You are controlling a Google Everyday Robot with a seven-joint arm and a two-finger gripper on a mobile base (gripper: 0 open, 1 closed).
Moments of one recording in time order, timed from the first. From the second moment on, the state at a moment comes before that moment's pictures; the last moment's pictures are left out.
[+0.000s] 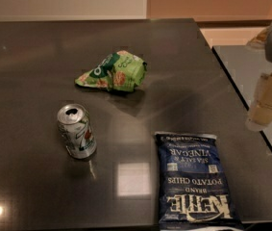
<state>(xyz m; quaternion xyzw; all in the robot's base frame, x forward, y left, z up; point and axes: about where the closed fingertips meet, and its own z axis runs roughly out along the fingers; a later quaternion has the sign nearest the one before) 0.438 -0.217 0.976 -0.60 0.78 -0.03 0.16</state>
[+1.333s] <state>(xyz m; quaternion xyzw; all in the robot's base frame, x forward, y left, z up) 0.509 -0.161 0.981 -0.62 0.75 0.00 0.21</state>
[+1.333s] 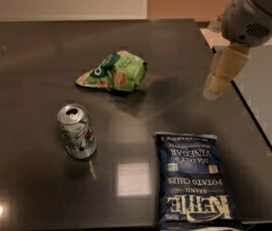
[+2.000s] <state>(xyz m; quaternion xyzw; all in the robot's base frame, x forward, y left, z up) 0.561 -0.088 0.967 -0.63 0.74 0.06 0.24</state>
